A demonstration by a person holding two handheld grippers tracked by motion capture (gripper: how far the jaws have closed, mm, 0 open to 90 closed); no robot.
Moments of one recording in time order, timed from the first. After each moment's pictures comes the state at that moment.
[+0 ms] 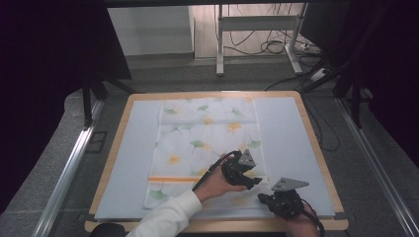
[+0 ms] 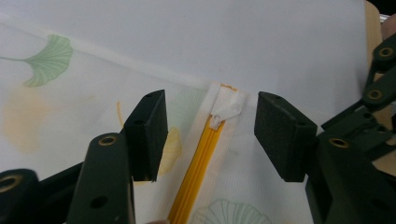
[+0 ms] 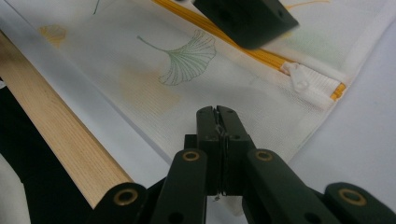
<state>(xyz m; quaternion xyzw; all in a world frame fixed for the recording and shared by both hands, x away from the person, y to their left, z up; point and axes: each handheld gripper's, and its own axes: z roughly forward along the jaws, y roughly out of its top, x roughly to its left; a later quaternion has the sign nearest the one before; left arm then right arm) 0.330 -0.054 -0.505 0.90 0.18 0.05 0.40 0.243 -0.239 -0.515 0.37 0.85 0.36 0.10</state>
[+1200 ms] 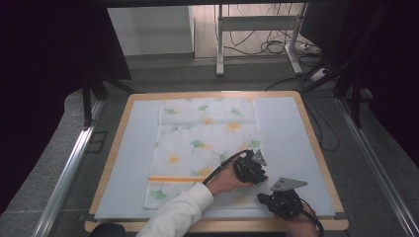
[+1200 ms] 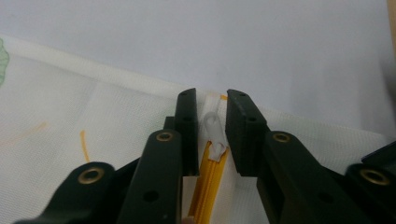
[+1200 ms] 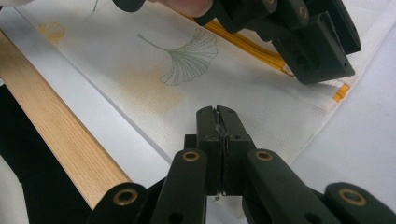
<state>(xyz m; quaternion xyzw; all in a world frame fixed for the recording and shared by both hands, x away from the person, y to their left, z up) 0.350 -0.082 -0.520 0.91 0.16 0.01 0.37 0.244 -0.237 -0.516 0.37 0.86 0.35 0.09</state>
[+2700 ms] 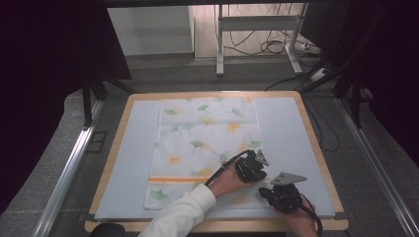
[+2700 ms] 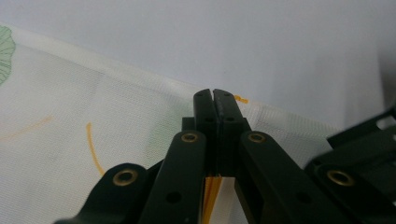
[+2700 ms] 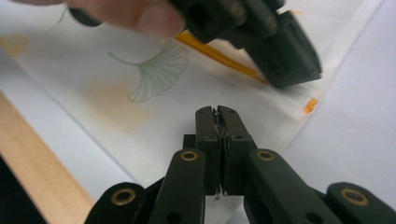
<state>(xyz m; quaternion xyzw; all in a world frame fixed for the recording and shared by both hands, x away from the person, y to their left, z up) 0.345 -0.090 -0.518 0.92 0.18 0.04 0.35 0.260 -0.238 -0.516 0.39 0.85 0.34 0.12</state>
